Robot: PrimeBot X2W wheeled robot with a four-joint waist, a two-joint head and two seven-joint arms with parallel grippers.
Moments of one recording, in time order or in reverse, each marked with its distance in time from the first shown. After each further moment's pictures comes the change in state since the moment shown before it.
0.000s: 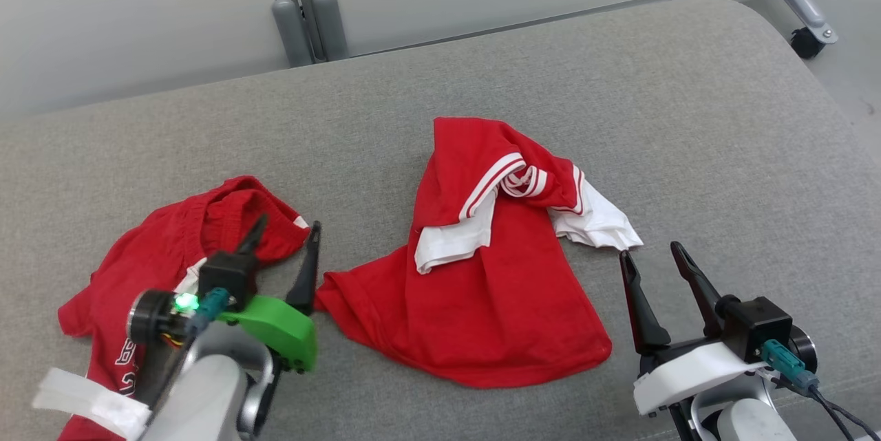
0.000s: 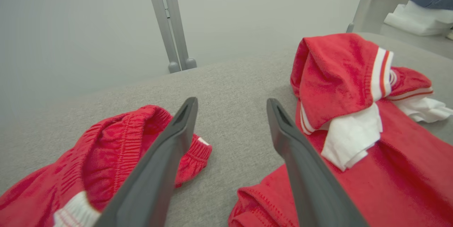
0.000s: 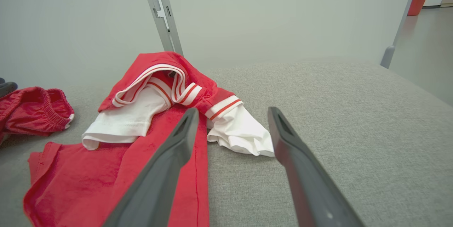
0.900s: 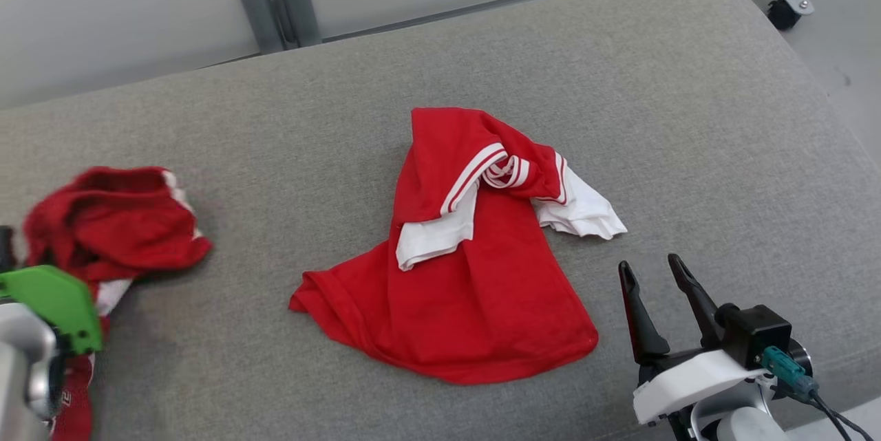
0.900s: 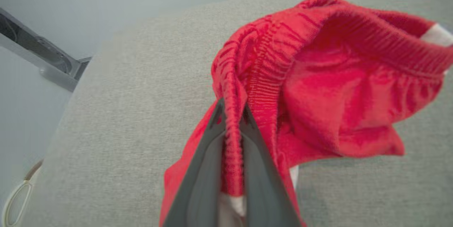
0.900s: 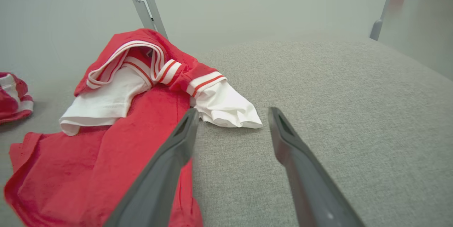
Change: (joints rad) left arm -0.106 0.276 0.207 0.228 -0.128 0.074 0.320; right arm 0.011 0.000 0.004 0.024 0.041 0.000 0.000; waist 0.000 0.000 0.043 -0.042
